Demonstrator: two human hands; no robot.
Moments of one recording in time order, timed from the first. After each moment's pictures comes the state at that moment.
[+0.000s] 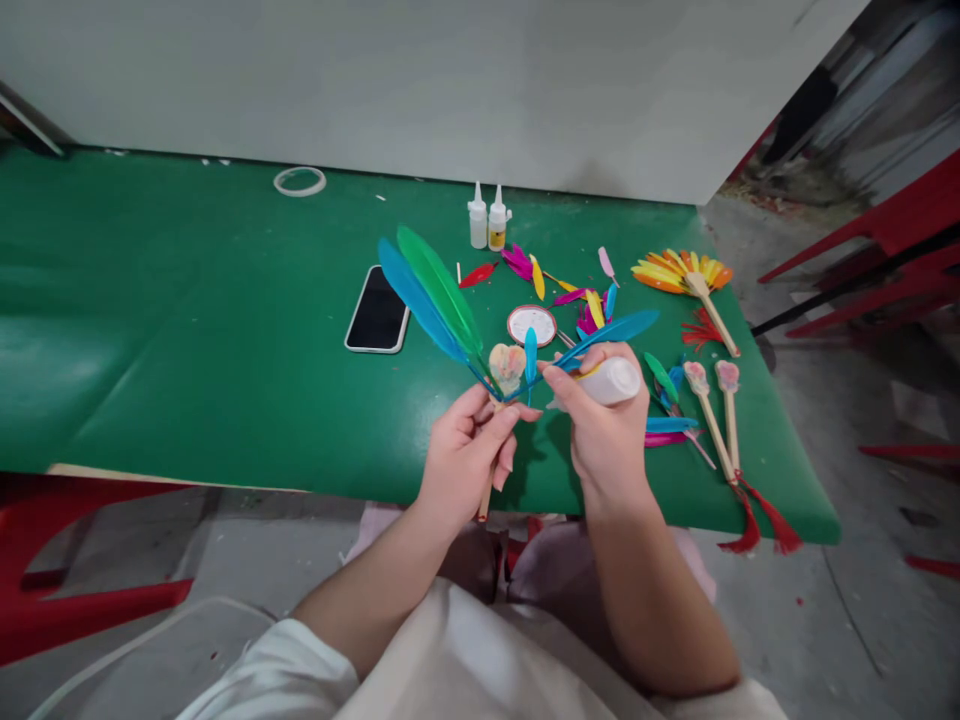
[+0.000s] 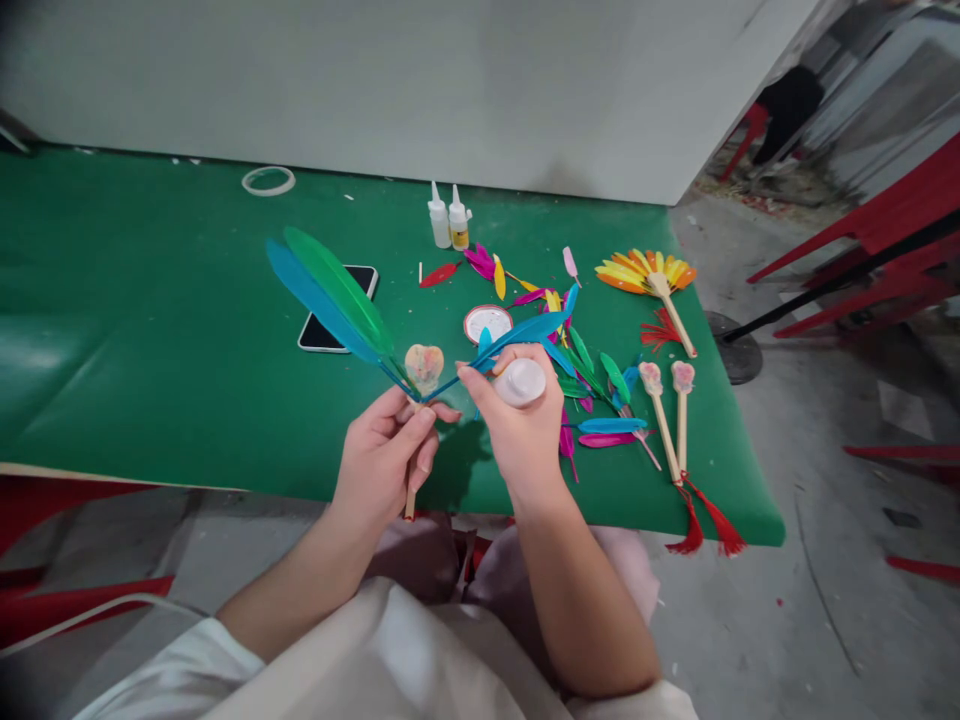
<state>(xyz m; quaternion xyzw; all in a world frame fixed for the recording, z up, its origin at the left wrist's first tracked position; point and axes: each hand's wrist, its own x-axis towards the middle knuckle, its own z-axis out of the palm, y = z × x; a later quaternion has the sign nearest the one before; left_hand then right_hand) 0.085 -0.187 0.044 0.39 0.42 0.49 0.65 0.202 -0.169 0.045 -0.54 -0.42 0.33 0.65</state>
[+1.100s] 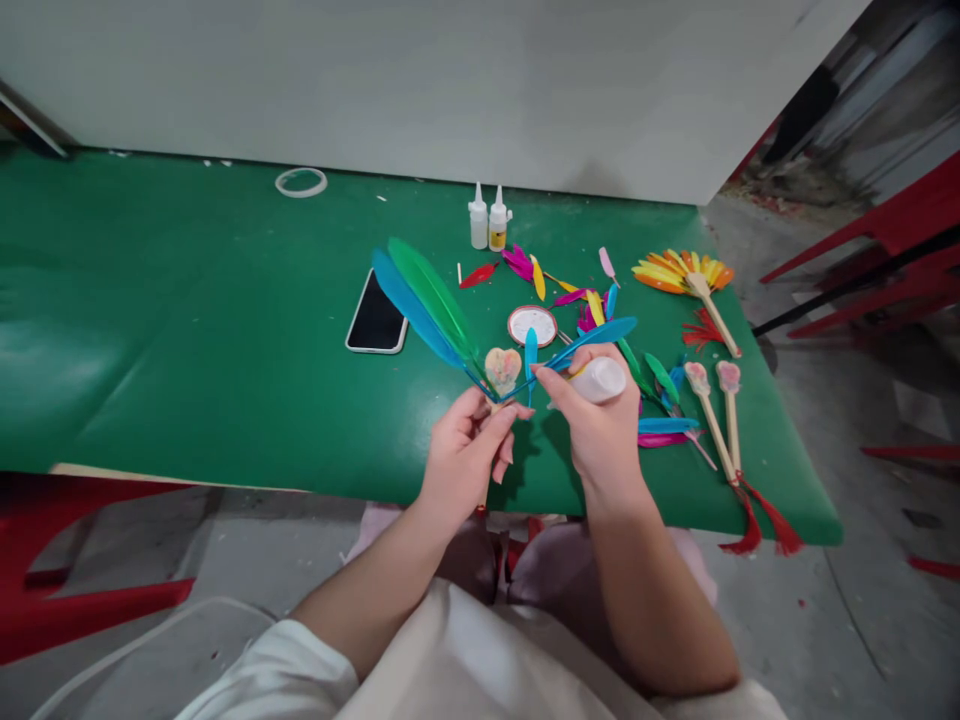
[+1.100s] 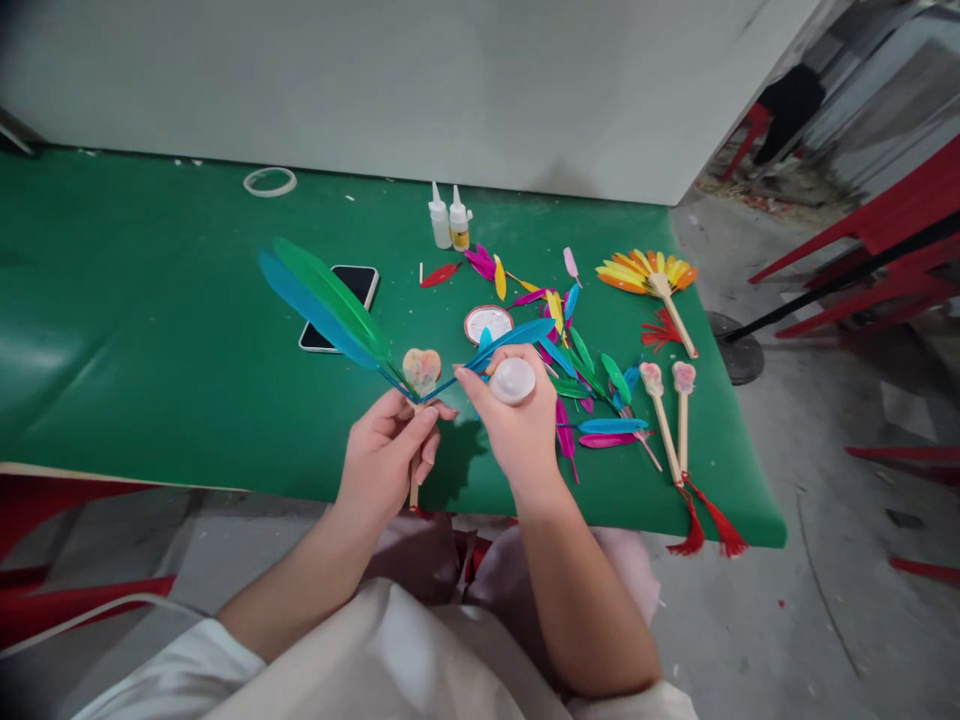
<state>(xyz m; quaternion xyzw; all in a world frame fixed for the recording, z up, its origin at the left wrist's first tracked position) 0.084 -0.185 0.038 0.40 0.45 0.49 0.63 0.206 -0.167 0.044 -0.57 -0.44 0.34 0.61</state>
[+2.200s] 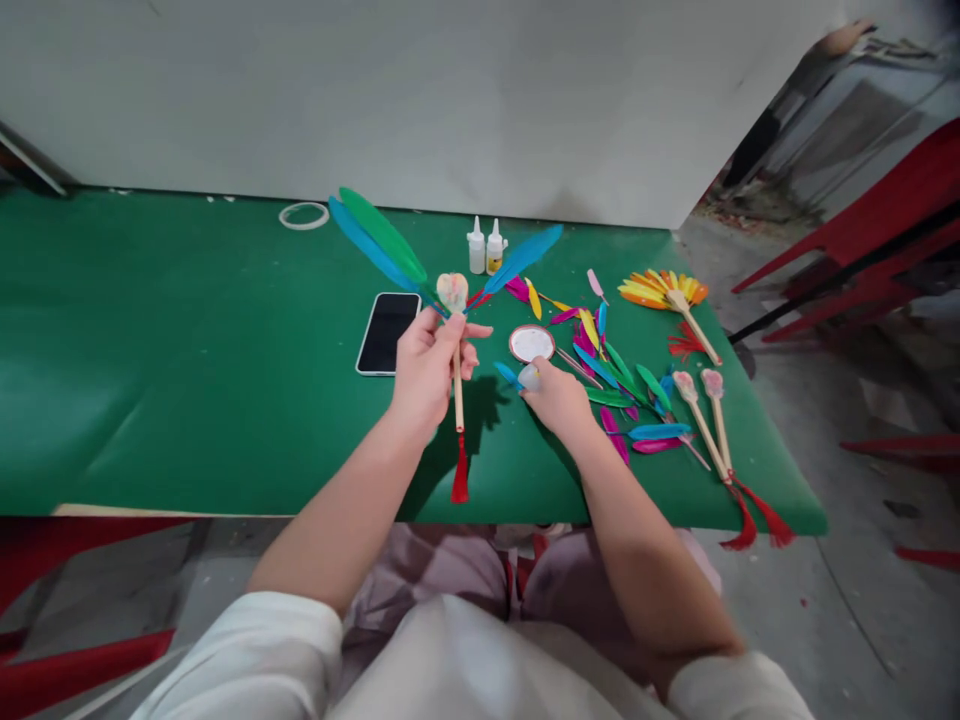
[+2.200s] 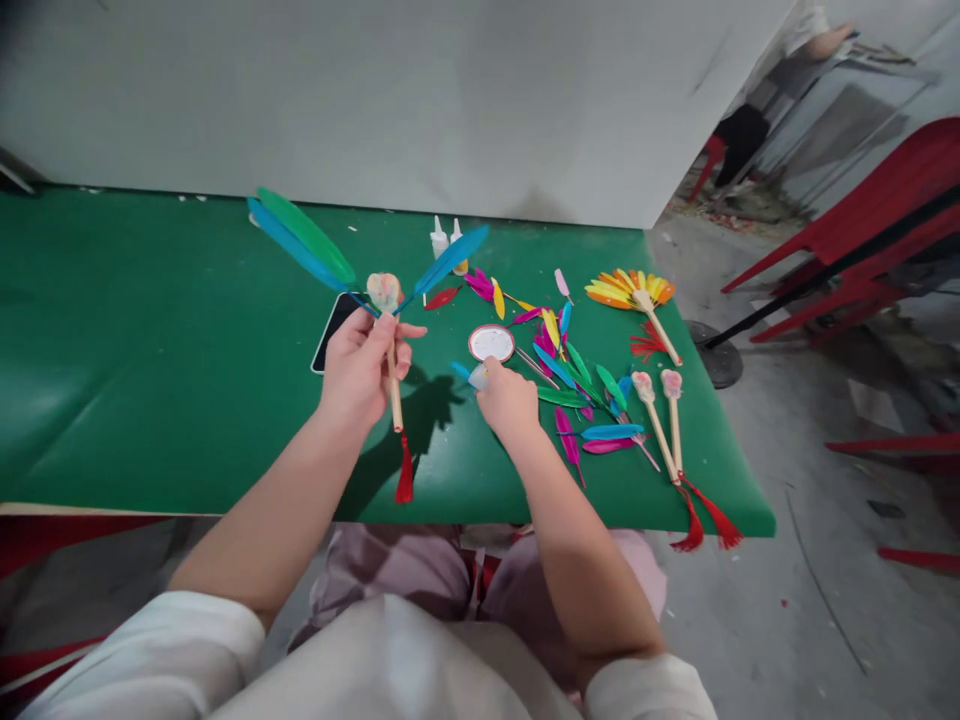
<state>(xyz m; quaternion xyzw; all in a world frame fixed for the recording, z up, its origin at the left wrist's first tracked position) 0.051 -0.082 0.048 0.44 0.36 0.58 0.58 0.209 -0.118 0.012 -0.74 -0.64 0.17 0.10</state>
